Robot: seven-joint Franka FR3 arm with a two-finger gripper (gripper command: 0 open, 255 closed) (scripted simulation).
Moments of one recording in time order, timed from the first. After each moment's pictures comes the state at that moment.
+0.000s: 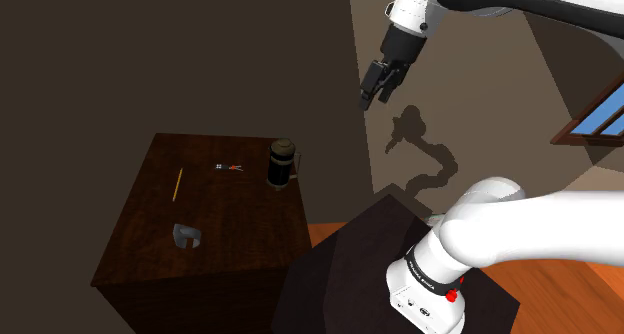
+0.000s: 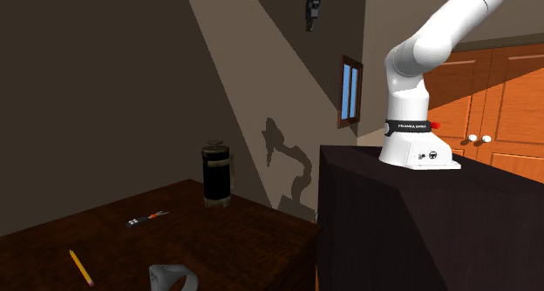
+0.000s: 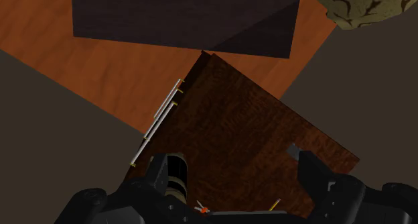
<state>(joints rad) 0.00 -0.80 0.06 -2.38 0.11 1.62 -0.08</state>
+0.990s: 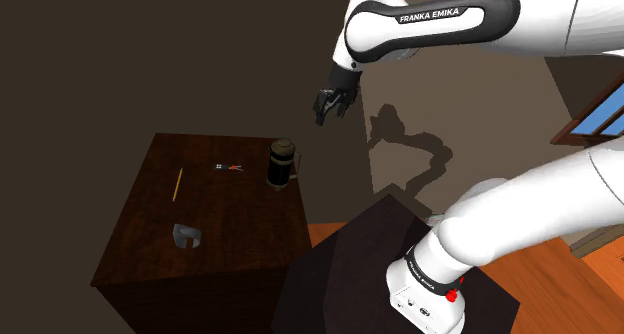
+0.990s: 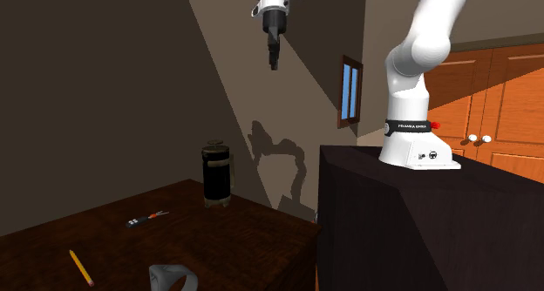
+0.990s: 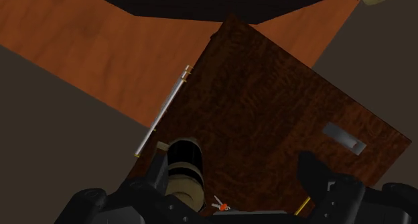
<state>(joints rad) -0.04 -0.40 0.08 -2.40 0.08 2.02 -0.07</state>
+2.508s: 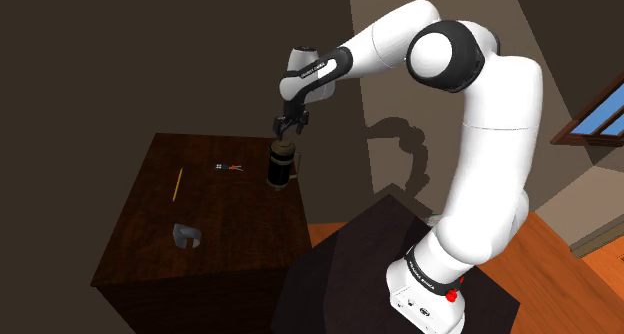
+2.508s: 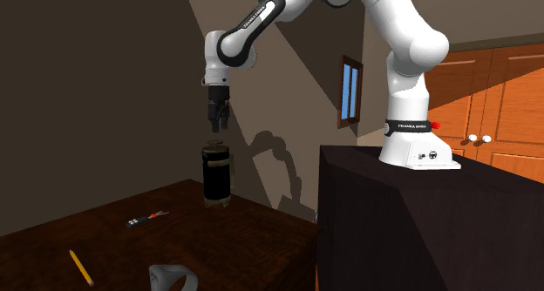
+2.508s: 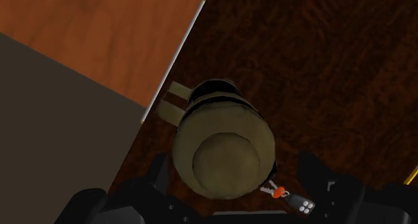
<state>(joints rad) -0.07 0.49 0.04 -1.88 -0.03 2.37 -0.01</state>
